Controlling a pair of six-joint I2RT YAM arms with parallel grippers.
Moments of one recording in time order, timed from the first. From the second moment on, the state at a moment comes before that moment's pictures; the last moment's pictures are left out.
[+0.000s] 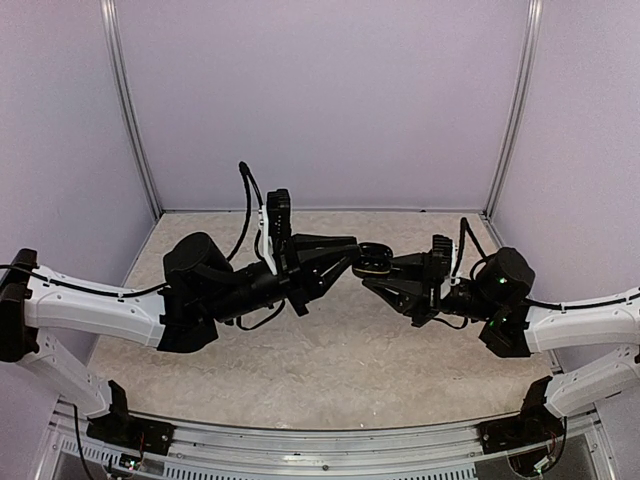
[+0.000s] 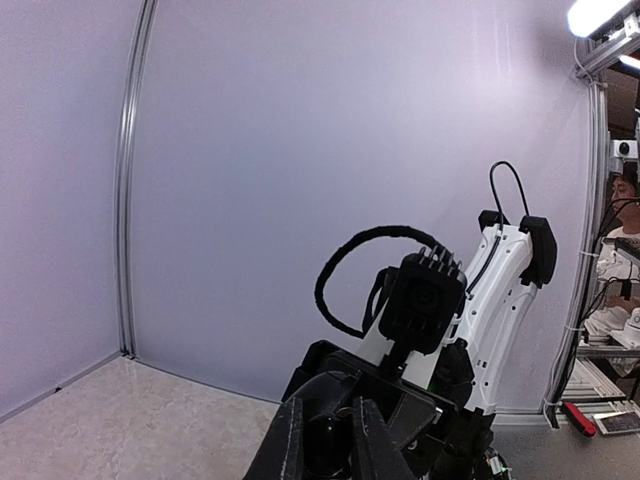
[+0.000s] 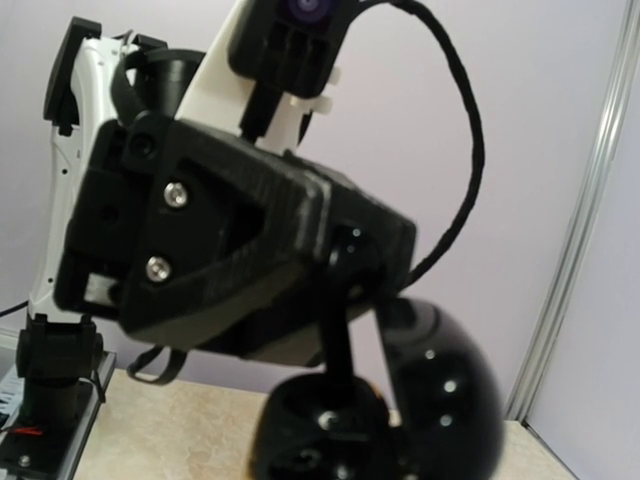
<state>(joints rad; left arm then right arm) -1.16 1.46 0.86 0.93 0.15 -0.13 0.90 1.20 0.51 1.02 -0.54 -0.11</state>
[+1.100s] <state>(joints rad) -1.19 1.39 0.89 0.83 0.13 -0.05 0.91 1.21 0.51 1.06 -0.48 -0.09</state>
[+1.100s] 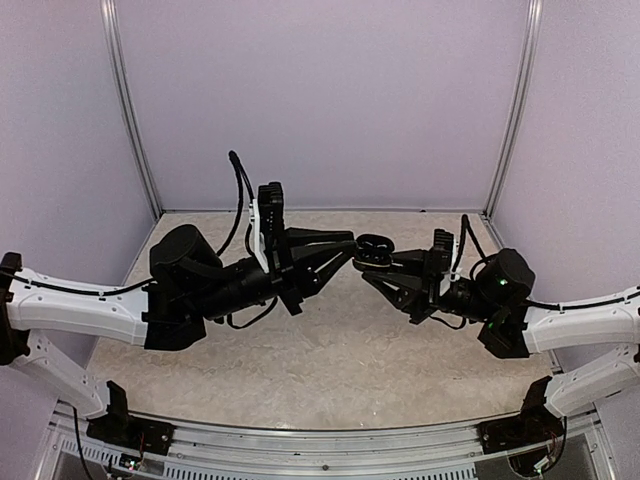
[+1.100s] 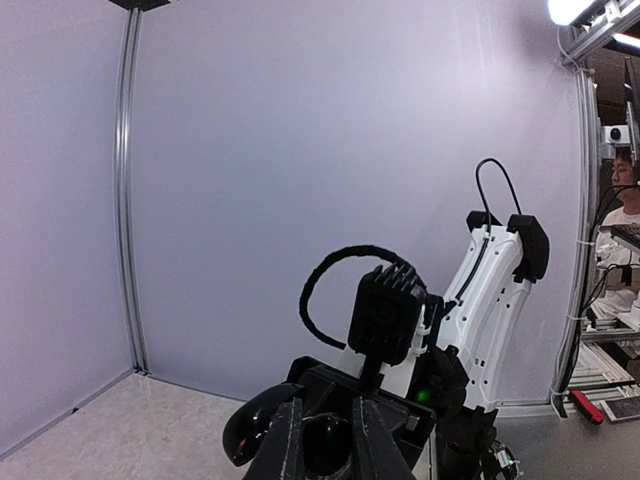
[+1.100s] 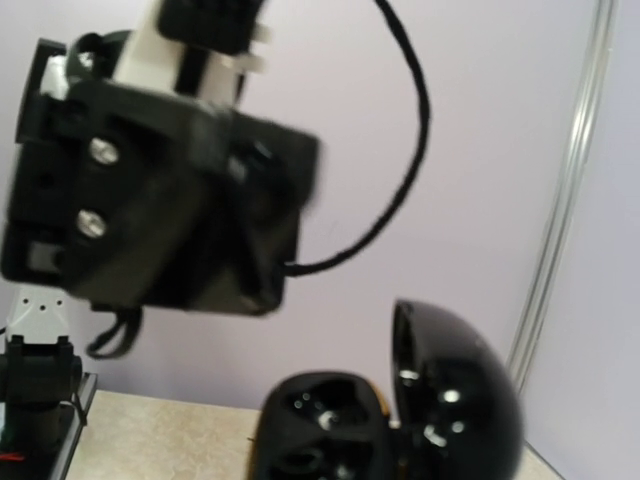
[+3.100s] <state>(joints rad) -1.18 1.43 0.91 0.76 -0.03 -0.14 0.91 1.23 0.53 1.06 -0.46 -0.09</state>
